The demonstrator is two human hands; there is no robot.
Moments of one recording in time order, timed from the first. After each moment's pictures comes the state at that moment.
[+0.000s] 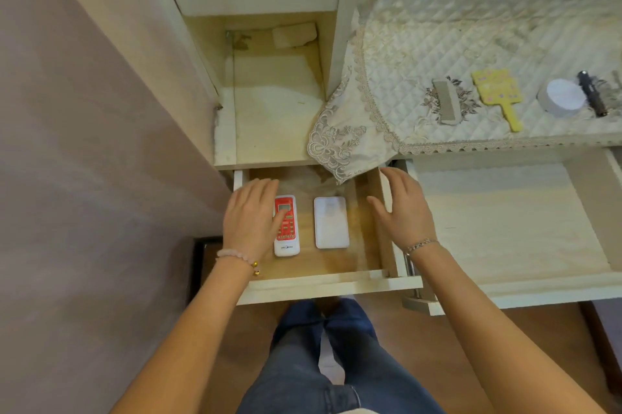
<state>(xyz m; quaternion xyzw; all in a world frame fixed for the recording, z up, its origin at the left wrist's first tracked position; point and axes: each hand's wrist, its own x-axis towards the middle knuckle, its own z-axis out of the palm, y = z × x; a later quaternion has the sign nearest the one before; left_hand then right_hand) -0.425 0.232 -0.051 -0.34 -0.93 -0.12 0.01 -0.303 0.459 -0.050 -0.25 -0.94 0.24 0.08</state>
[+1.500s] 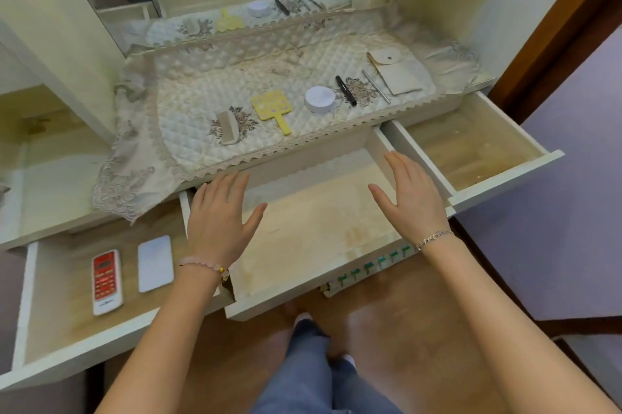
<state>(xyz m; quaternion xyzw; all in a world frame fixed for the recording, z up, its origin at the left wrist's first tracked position) -0.213 0.499 0.015 -0.46 -0.88 -0.10 0.08 -0.001 0.710 0.024 -0.35 -0.92 0.13 0.14</state>
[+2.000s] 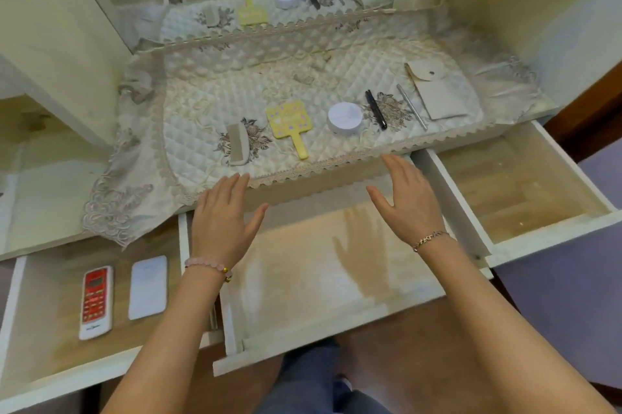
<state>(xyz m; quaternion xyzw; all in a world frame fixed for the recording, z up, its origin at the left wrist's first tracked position) -0.280 0.563 -0.014 -0.39 -0.91 -0.10 0.03 -0.097 0.794 -0.005 -0.31 -0.93 0.17 0.10</state>
